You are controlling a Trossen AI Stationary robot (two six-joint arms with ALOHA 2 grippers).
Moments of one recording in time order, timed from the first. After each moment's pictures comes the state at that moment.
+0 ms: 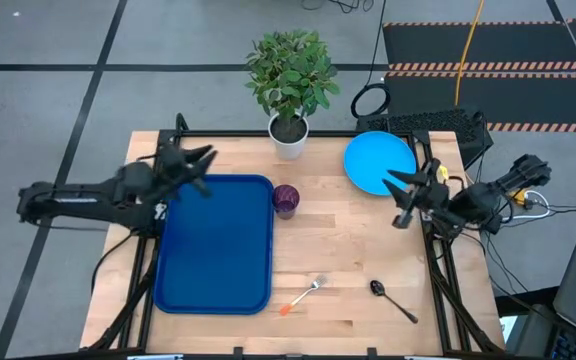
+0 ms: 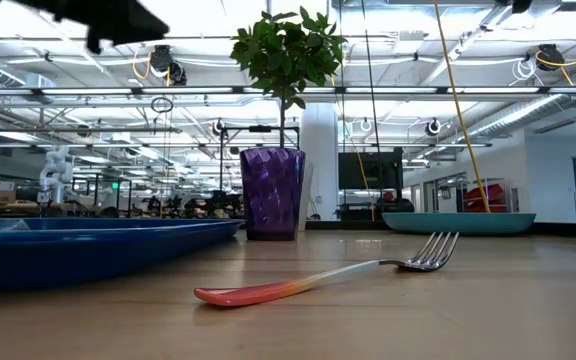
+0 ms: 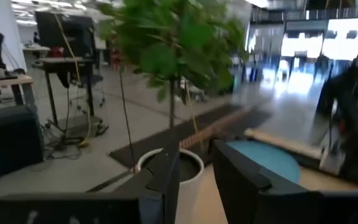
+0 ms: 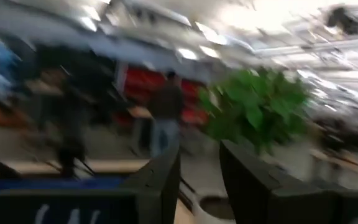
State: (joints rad) left arm 0.05 0.65 0.55 0.12 -0.64 0.00; right arm 0.51 0.53 0.40 0.53 0.98 -0.54
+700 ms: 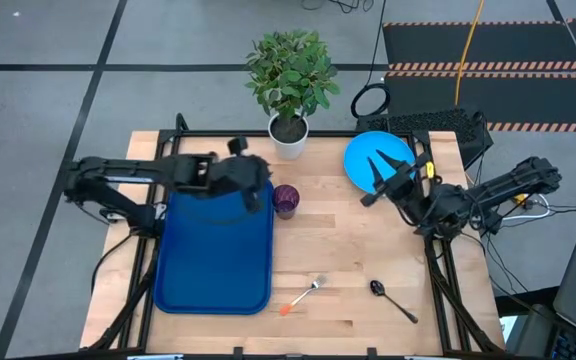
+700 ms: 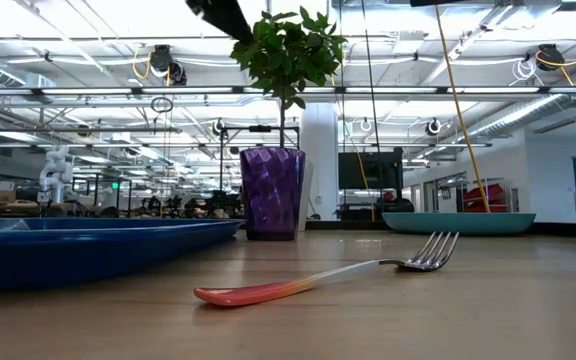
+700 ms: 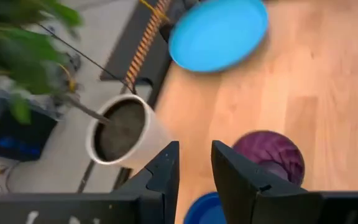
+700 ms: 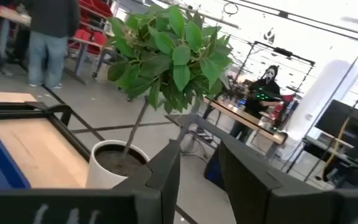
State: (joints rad) left arm 0.00 1.45 1.44 -0.73 -0.52 0.11; right arm 0.33 0.92 0.65 0.52 1.30 -0.65
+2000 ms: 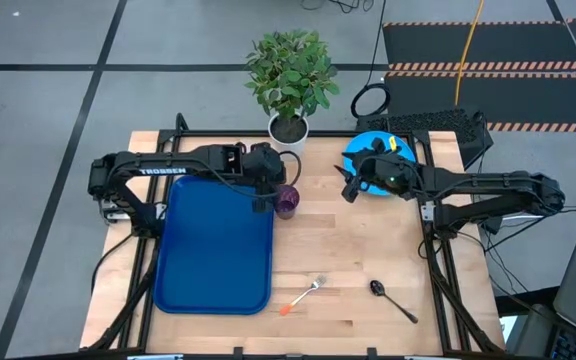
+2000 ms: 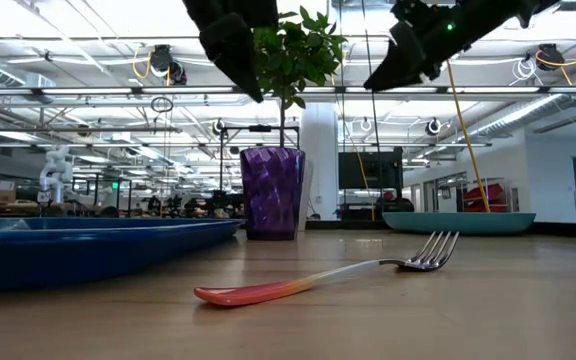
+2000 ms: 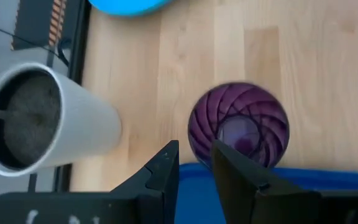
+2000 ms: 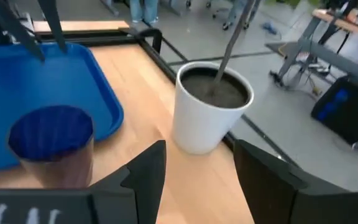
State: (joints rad) left arm 0.14 1.63 1.47 -0.82 -0.19 0.24; right arm -0.16 1.04 0.72 -0.07 0.44 -0.04
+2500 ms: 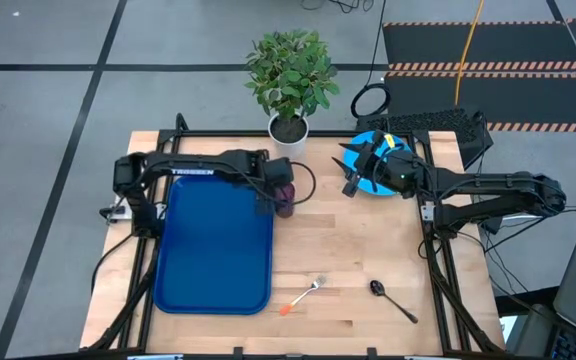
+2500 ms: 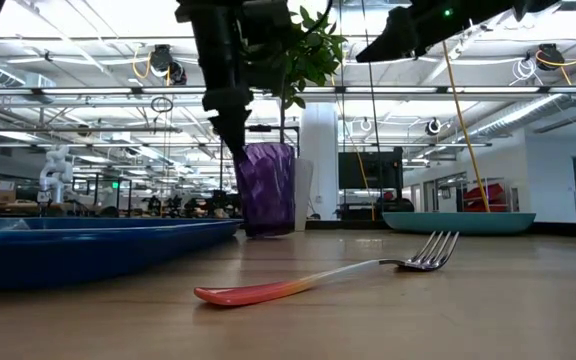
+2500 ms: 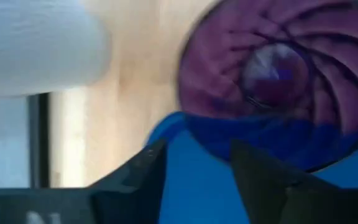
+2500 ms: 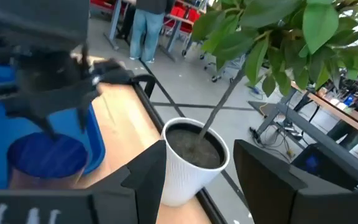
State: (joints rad) left arm 0.18 1.80 1.47 -0.94 -0.28 0.13; right arm -0.16 1.02 0.72 0.11 0.44 -0.31
